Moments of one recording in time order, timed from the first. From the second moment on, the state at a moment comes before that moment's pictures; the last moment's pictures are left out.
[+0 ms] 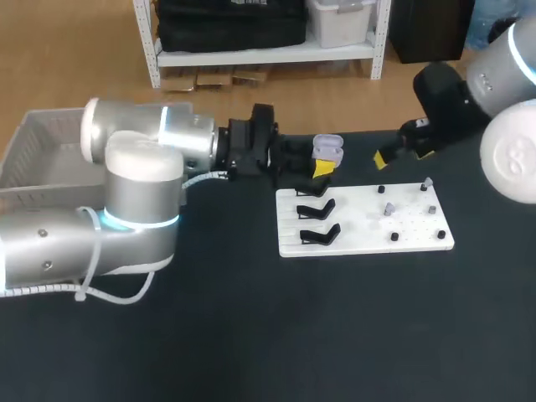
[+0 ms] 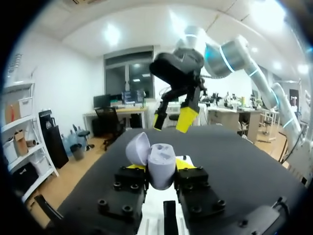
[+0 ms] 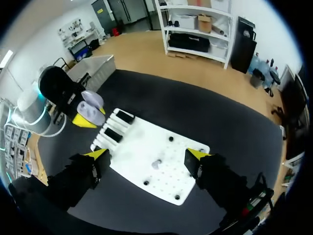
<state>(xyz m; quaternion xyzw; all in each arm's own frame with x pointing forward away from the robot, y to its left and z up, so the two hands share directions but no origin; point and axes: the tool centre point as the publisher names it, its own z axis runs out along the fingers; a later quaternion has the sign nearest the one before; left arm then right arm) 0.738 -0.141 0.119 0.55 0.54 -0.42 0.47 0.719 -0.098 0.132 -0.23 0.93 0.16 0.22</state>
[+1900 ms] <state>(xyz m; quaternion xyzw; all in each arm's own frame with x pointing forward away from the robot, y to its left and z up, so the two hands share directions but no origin) 0.755 -0.155 0.135 0.51 0.54 -0.45 0.50 0.750 -0.167 0.055 -0.20 0.97 -0.06 0.12</state>
